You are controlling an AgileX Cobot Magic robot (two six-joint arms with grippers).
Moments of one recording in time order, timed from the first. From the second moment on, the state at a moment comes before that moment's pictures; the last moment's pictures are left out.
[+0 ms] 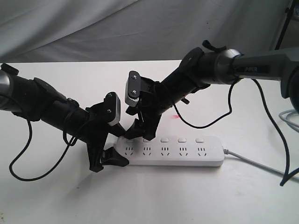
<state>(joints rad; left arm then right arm) -0.31 2.06 -1.06 -1.13 0.72 2.09 0.19 2.30 -1.62 0.88 0.81 -1.72</state>
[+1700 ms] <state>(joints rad) -0.31 2.06 -1.06 -1.13 0.72 2.09 0.19 2.19 -1.55 0.82 0.78 -1.68</state>
